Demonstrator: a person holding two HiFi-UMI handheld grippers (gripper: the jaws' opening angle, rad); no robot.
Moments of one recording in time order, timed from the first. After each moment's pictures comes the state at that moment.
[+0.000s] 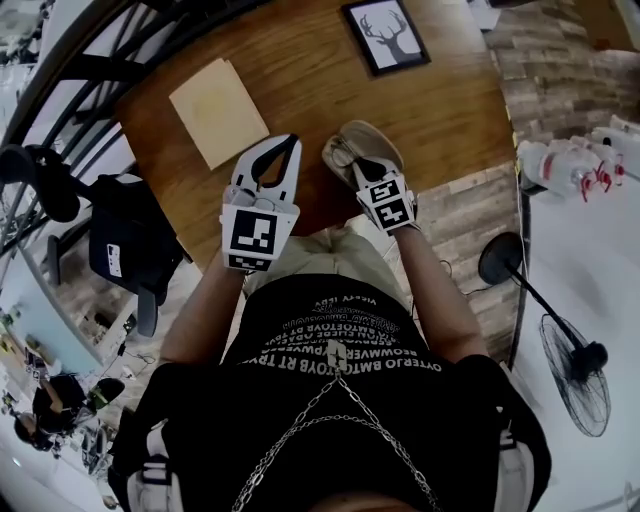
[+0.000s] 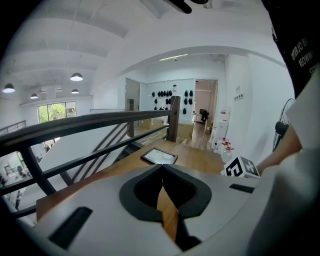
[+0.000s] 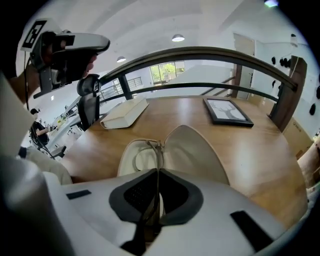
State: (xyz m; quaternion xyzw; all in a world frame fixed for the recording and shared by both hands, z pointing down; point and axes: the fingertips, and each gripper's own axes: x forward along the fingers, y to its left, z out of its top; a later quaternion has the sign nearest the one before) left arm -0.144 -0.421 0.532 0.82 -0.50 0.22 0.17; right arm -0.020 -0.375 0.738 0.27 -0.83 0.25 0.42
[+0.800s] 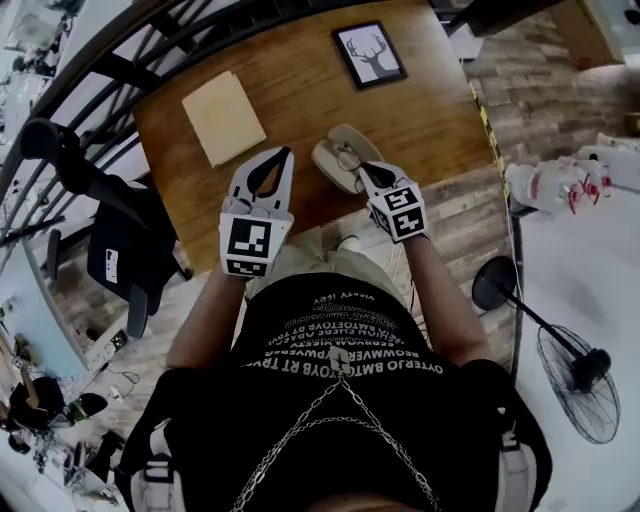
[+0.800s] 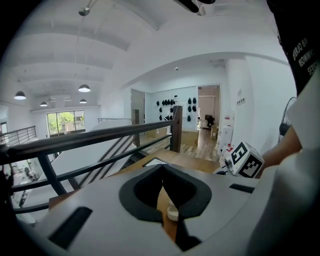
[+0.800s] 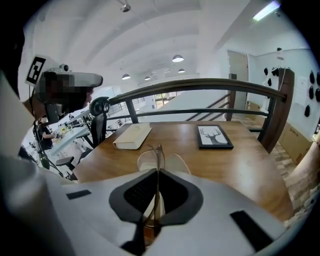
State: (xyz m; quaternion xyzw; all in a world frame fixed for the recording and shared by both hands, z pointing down) left arm -0.126 -0.371 0.473 0.81 -0.55 0.19 0.13; right arm 0.016 -0.376 0.640 0.29 -0.87 0.22 0.34
